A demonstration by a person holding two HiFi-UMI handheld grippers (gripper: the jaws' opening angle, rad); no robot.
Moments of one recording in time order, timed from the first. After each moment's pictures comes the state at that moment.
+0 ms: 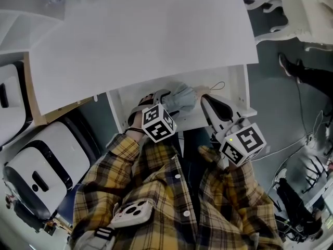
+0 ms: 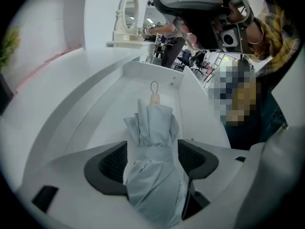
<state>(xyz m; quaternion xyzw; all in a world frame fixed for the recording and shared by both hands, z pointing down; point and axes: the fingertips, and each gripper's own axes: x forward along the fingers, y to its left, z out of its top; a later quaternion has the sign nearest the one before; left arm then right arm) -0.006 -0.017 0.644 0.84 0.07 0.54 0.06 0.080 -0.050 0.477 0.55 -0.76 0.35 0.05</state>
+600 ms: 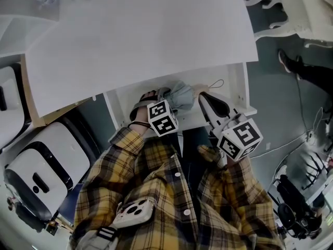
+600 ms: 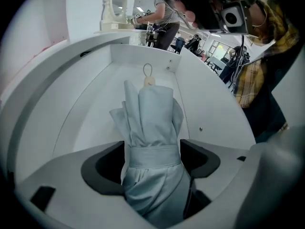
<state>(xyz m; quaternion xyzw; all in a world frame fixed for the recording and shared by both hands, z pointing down) -0.007 -0.006 0.685 0.80 0.12 0.58 0.03 0.084 -0.048 0.505 0.55 -0.74 0.38 0.06</state>
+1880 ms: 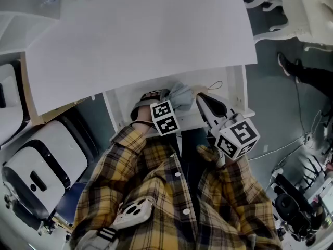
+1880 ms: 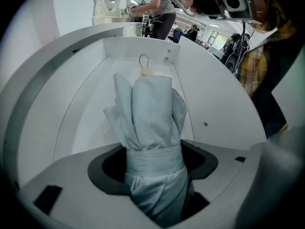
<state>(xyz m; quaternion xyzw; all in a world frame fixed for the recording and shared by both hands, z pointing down) -0.008 -0.005 0.696 0.78 0.13 0.61 0.00 0.081 -0.049 0.512 0.54 -0.75 0.38 0.06</state>
